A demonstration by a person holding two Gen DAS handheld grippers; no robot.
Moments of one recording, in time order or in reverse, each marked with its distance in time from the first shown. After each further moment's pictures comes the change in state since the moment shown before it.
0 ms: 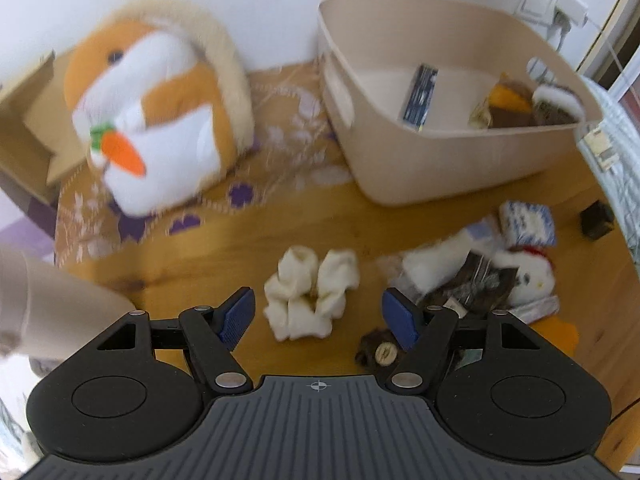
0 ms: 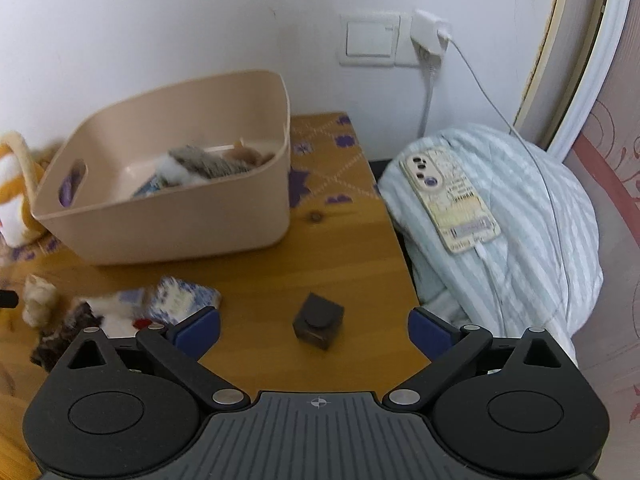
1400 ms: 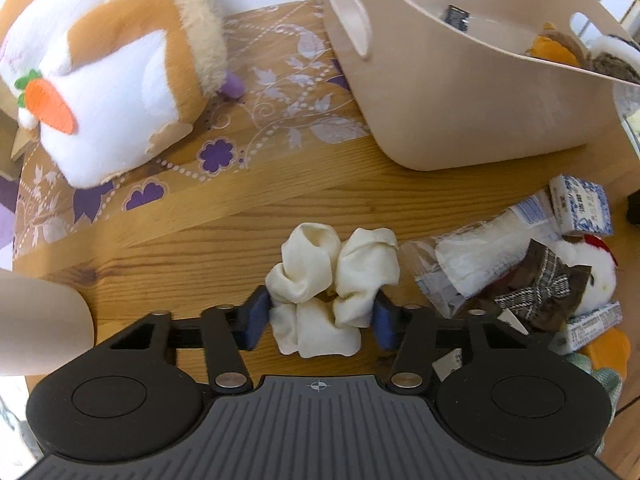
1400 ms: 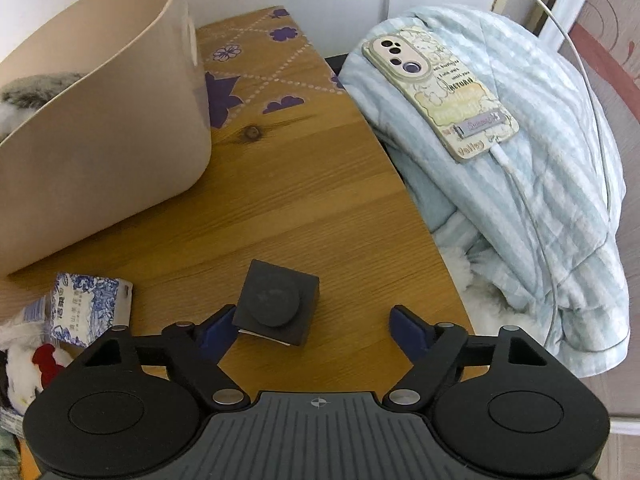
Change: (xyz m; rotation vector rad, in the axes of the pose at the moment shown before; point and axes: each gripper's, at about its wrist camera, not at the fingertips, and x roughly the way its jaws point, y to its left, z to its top) left arm 0.066 -0.005 0.006 -0.056 0.085 0.040; right arm 0.107 -0.013 -0.003 0.158 0.217 -0.093
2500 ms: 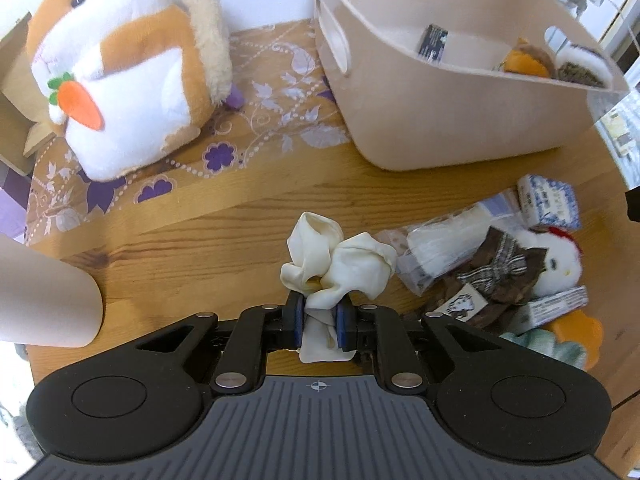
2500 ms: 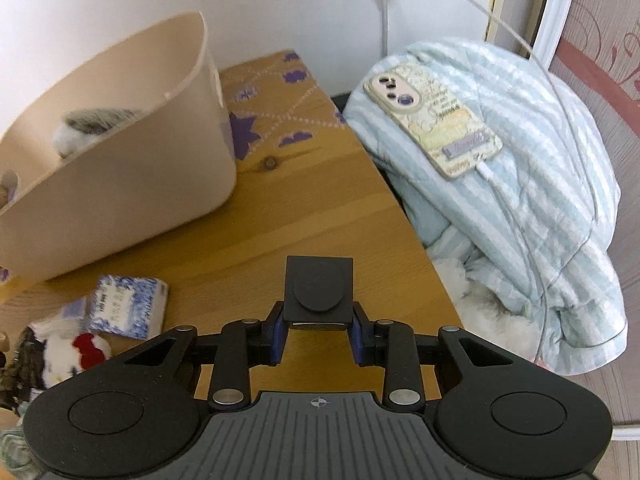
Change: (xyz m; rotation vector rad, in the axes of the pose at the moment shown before) left arm -0.030 -0.005 -0.018 -0.021 -0.055 -0.015; right arm -0.044 -0.013 -0.019 0.024 -0.132 0.091
